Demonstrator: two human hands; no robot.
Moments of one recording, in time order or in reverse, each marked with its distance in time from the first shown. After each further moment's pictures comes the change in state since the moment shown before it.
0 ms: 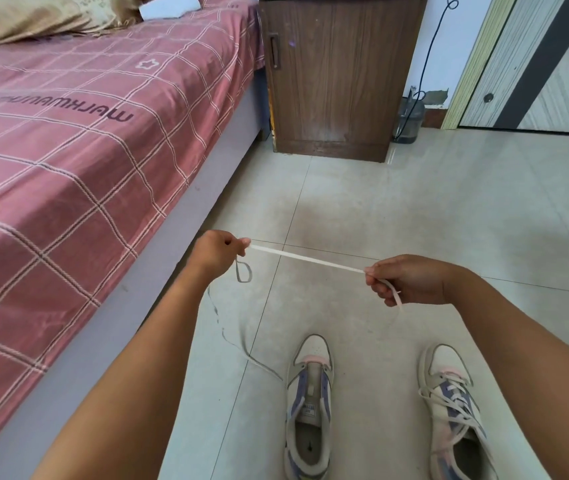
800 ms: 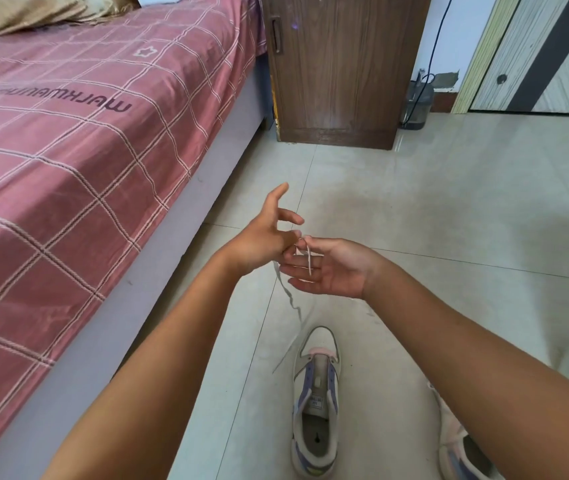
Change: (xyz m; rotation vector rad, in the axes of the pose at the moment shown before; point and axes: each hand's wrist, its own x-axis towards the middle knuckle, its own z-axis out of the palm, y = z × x) left_hand -0.025 0.057 0.018 -0.398 -0.363 0.223; right_hand 0.037 -0.045 0.100 0.692 -0.130 -0.007
